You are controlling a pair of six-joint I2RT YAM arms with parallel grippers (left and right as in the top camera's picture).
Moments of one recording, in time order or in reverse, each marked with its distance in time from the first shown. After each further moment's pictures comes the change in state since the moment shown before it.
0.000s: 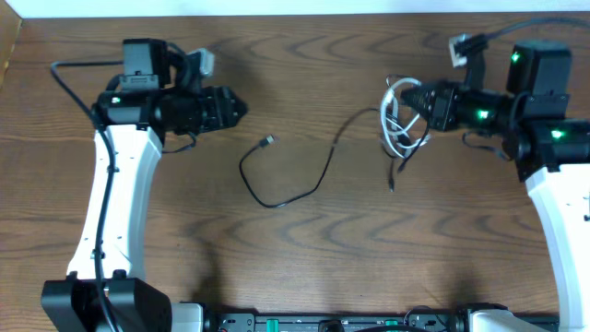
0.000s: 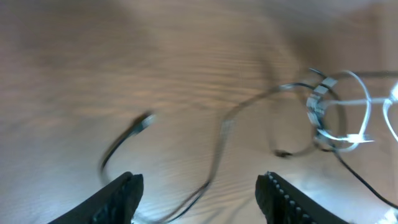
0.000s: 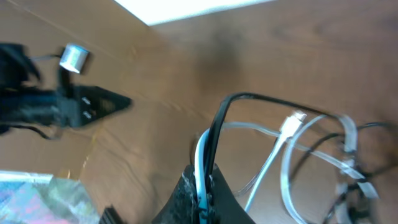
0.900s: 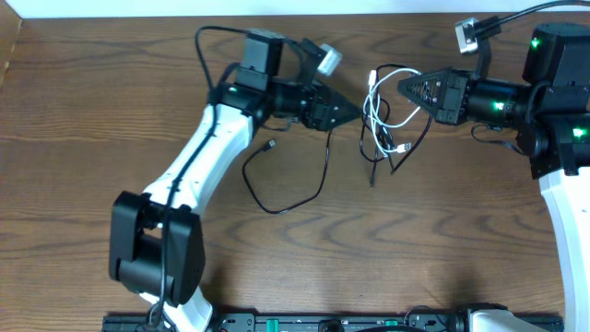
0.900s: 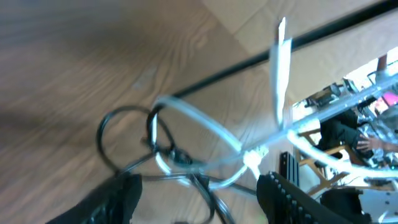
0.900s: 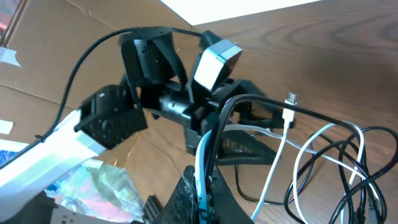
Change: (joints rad) left arm -0.360 0.271 -0.004 0.583 0.461 0.073; right arm -0.001 -0.001 0.104 -0.076 -0.159 0.053
